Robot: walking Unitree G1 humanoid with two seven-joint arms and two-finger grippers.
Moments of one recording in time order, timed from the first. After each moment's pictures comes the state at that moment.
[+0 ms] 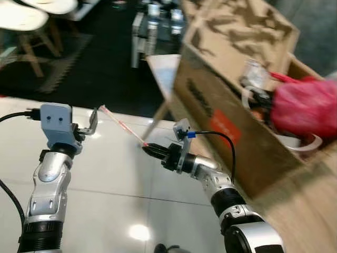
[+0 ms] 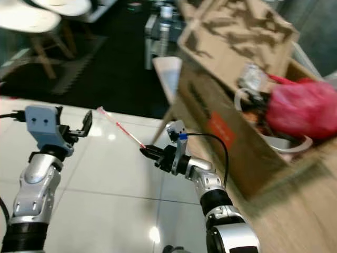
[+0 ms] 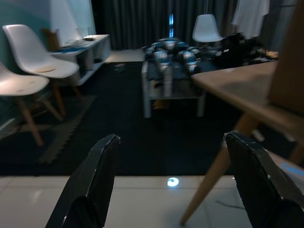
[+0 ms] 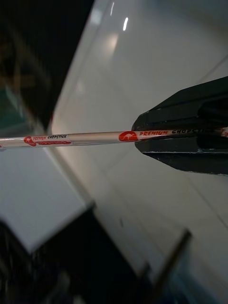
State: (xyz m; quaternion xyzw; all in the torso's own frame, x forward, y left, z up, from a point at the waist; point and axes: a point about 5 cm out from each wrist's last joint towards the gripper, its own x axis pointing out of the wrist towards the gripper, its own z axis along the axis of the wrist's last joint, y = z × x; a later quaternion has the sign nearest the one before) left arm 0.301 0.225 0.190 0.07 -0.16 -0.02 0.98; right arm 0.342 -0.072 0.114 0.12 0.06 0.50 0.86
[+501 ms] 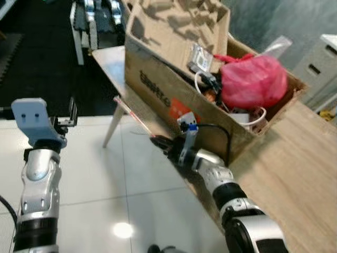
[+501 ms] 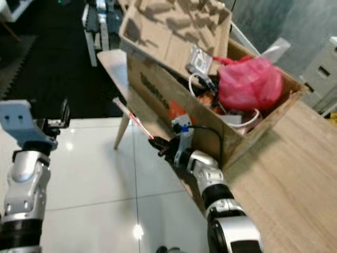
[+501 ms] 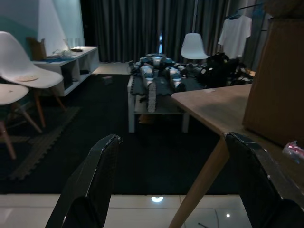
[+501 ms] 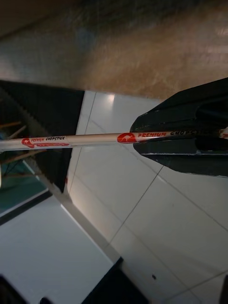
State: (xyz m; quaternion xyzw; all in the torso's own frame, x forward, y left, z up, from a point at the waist) left arm 0.297 0.246 0.202 0.05 -0.20 0.06 0.98; right arm 0.353 -0.072 0.125 0.13 0.05 0.46 0.88
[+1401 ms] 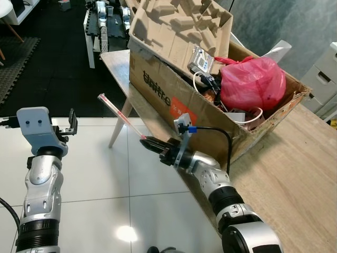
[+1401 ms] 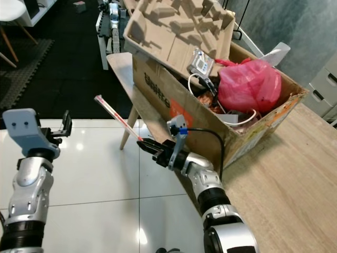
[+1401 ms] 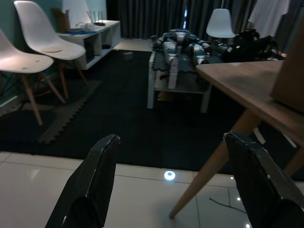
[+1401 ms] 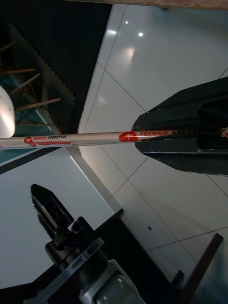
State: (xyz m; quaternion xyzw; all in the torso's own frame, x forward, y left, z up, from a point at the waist) left arm 0.301 0.256 0.175 0.03 -0.14 0.09 0.98; right arm 0.341 -0.057 0.130 0.16 0.02 0.52 0.84
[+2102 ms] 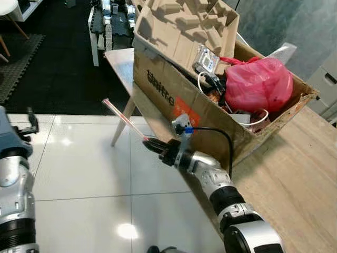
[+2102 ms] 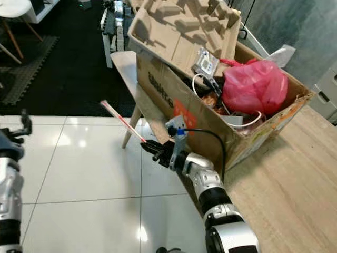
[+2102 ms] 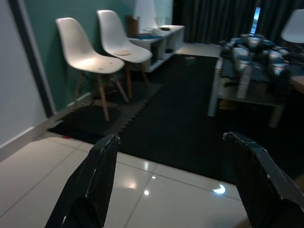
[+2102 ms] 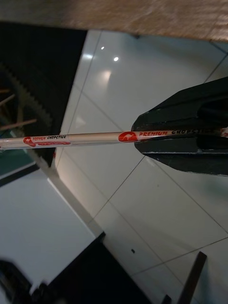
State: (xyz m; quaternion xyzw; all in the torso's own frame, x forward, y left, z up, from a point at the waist) left arm 0.283 0.319 0.190 0.04 -0.16 0.22 0.96; right arm 0.345 -0.063 0.117 0.12 0.07 0.47 0.87
